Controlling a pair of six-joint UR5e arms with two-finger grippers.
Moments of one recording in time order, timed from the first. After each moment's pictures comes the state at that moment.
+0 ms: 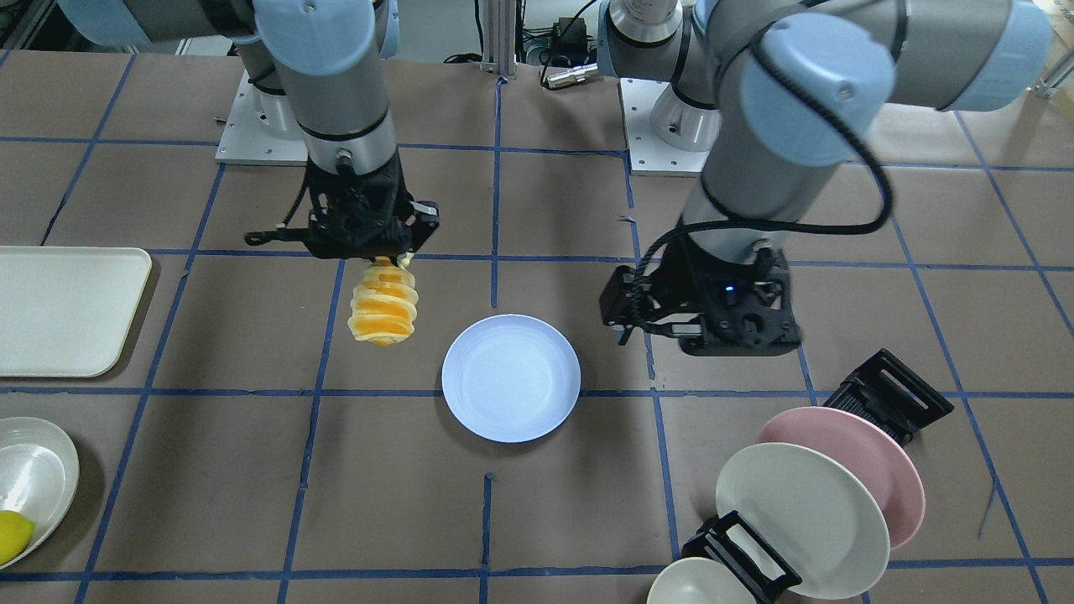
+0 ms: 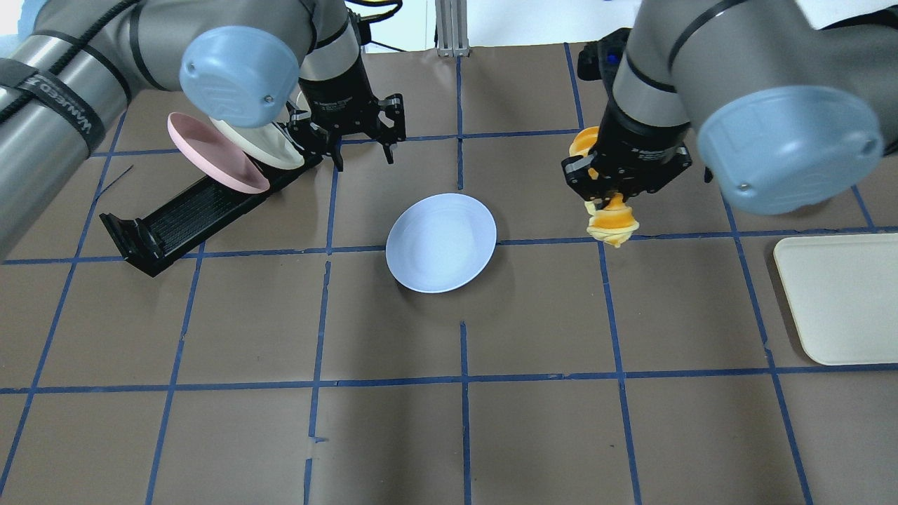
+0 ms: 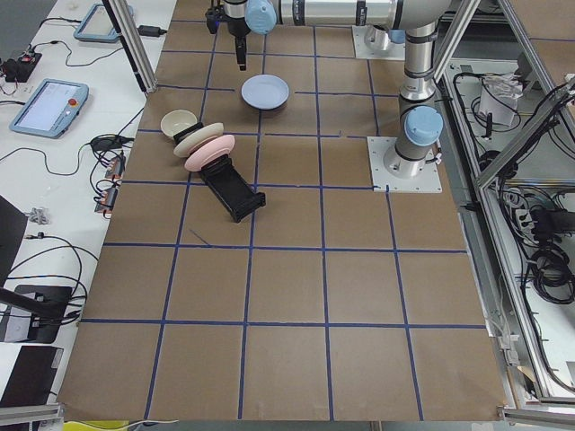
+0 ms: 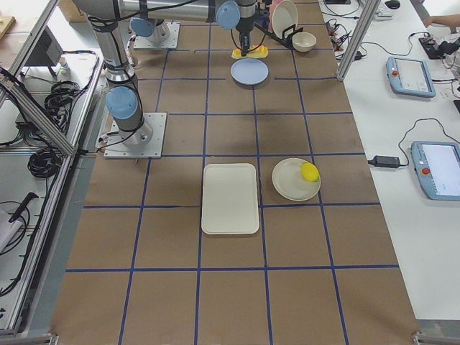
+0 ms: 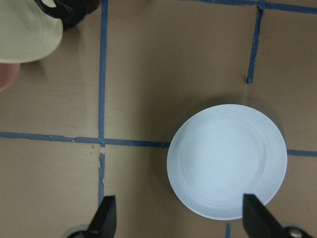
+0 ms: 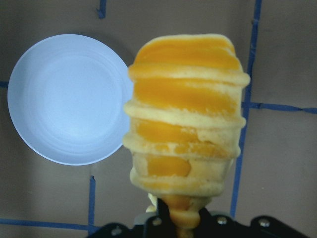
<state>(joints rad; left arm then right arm) -1.63 -1.85 -1.34 -1.47 1.52 -0.07 1.84 -1.43 1.67 -1.85 -1.58 0.16</state>
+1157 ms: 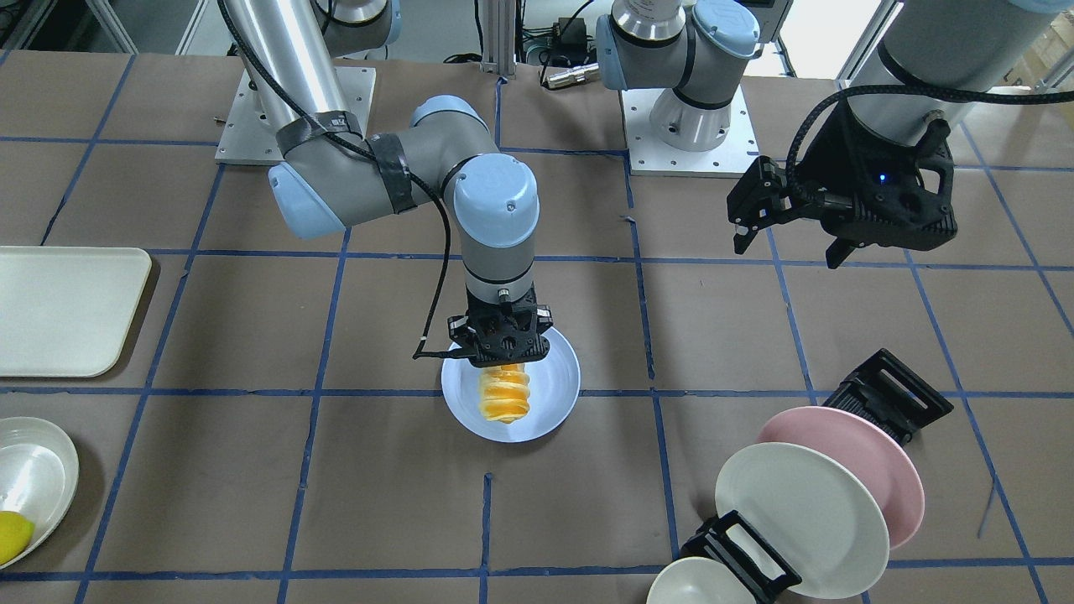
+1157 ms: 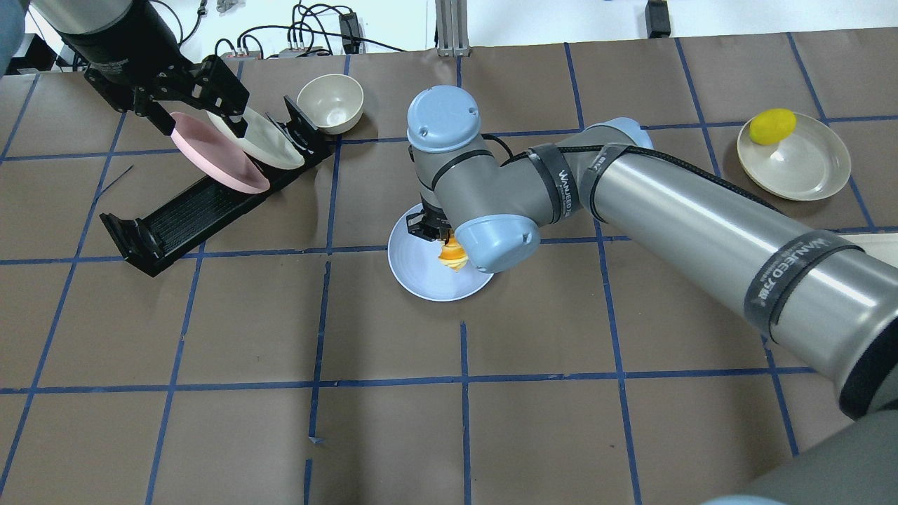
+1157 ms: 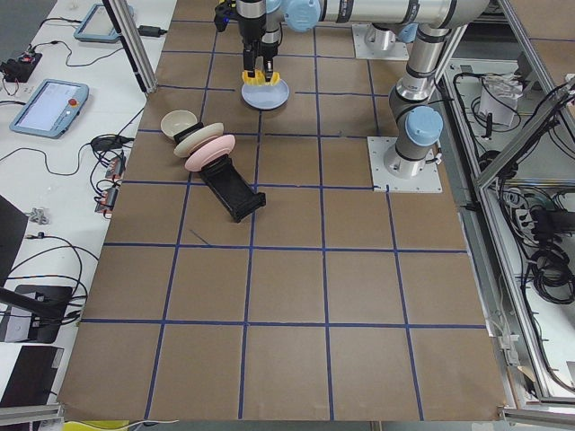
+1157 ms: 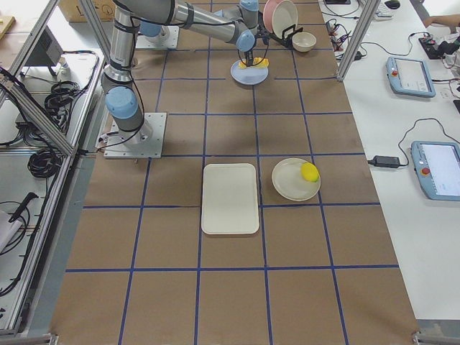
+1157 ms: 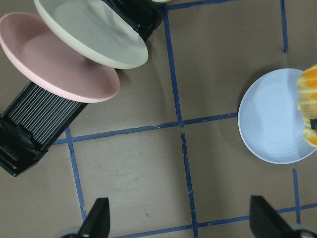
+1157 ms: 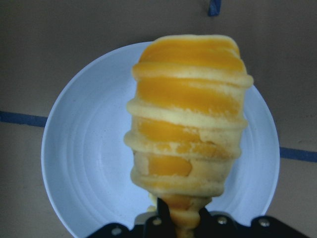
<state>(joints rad) -1.47 -1.66 -1.44 -1.60 1.52 0.24 2.00 -1.10 1.66 -2.18 -1.57 0.29</state>
